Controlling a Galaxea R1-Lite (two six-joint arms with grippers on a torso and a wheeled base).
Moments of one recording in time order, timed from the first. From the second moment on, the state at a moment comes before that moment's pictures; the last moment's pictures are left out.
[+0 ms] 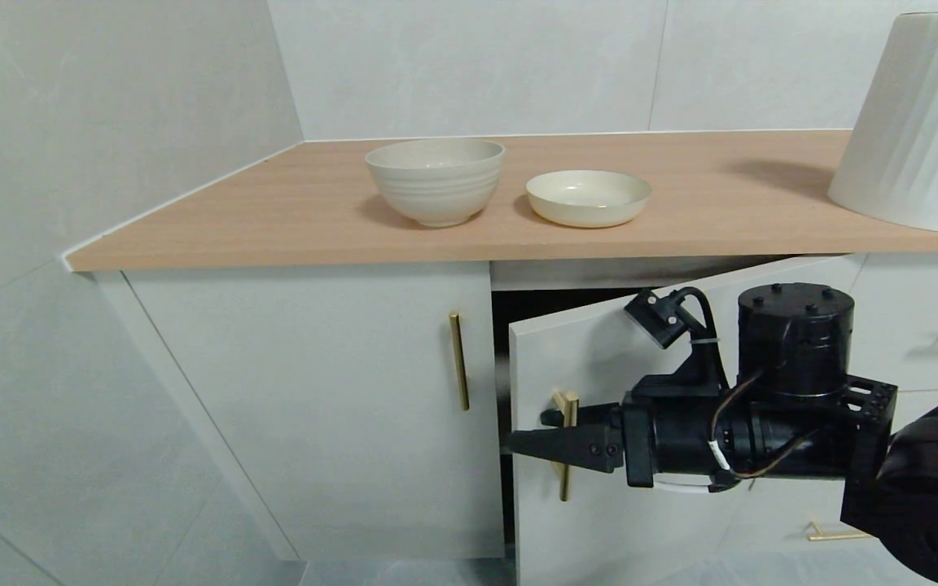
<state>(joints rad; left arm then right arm) 0.00 0.00 0.00 0.00 -0.01 0.00 0.71 1.76 -0.73 -0.83 0.65 0.48</state>
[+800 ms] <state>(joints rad) -0.02 0.23 -0.30 0.09 -0.32 0.03 0.71 1.74 -0.71 -0.83 0.67 0.48</state>
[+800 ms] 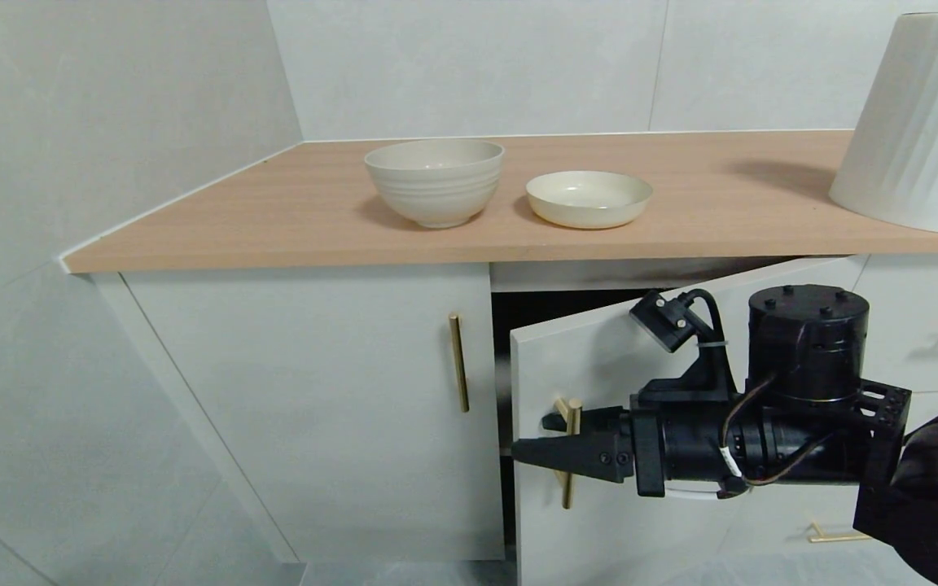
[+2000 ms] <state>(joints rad) -0.31 1.24 -0.39 -0.29 -0.57 -0.21 0.72 1.75 -0.70 -0.84 0.67 0.48</state>
